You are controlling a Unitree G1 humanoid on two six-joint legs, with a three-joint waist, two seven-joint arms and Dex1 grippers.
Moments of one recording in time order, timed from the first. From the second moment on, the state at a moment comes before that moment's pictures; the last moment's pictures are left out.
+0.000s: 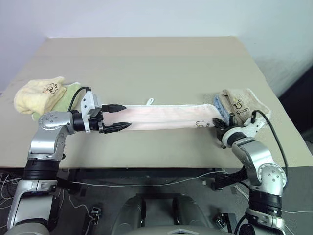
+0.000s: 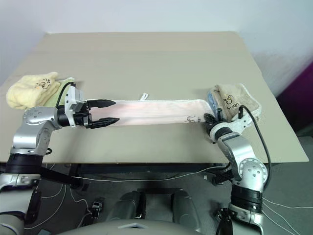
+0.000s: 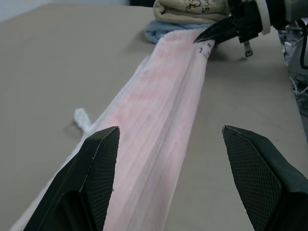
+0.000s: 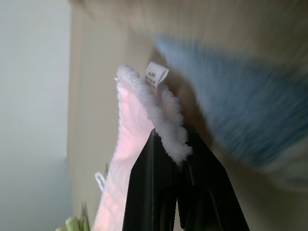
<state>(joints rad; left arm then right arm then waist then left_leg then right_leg) -0.48 0.66 0.06 0.19 -0.38 0.17 -1.28 -0.19 -0.25 -0.38 -0.18 1.68 0.55 -0.64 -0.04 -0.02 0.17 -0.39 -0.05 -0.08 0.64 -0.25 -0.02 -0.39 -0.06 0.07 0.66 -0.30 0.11</state>
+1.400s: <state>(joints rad) -0.36 0.62 0.06 0.07 -0.42 0.18 -1.16 -0.74 -0.28 0.41 0.05 0.49 0.89 0.35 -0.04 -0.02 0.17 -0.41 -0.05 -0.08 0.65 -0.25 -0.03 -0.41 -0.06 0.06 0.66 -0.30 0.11</state>
